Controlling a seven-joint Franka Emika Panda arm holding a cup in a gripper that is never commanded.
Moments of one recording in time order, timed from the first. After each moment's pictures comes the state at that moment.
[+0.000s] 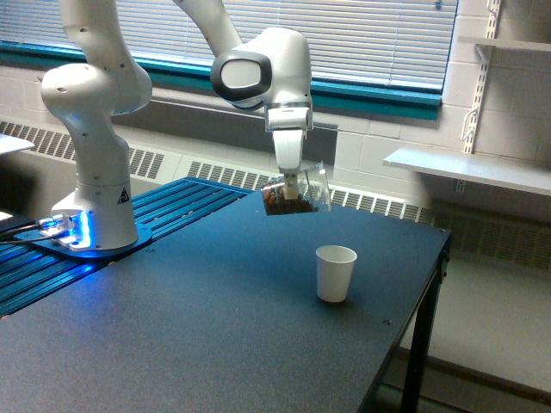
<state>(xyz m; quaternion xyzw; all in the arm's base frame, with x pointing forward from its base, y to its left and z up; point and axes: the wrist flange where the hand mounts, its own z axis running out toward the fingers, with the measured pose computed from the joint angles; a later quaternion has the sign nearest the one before) 0.433 0.022 0.302 0.97 -0.19 0.12 0.06</state>
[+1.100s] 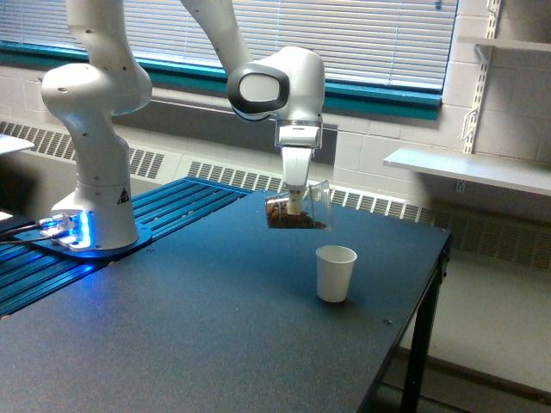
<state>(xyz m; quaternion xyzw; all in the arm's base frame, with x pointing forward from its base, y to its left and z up) 0.446 0.036 0.273 0.97 -0.19 0.09 0.09</state>
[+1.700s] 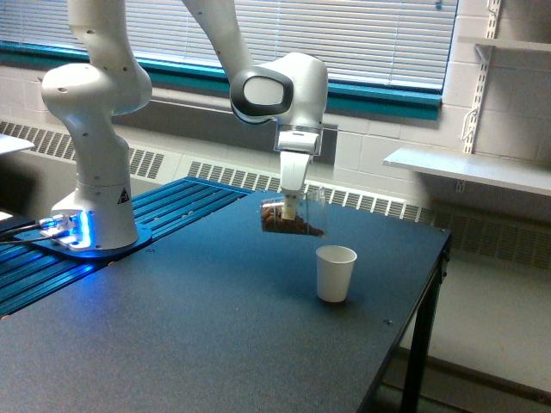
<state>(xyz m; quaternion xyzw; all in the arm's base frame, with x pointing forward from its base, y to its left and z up) 0.445 0.036 0.262 0.97 -0.20 0.07 0.12</state>
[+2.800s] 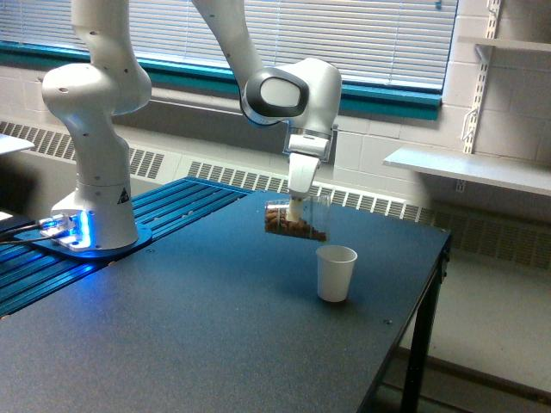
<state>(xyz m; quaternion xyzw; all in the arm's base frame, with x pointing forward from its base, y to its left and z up) 0.457 0.049 0.255 0.97 -0.20 0.05 0.16</state>
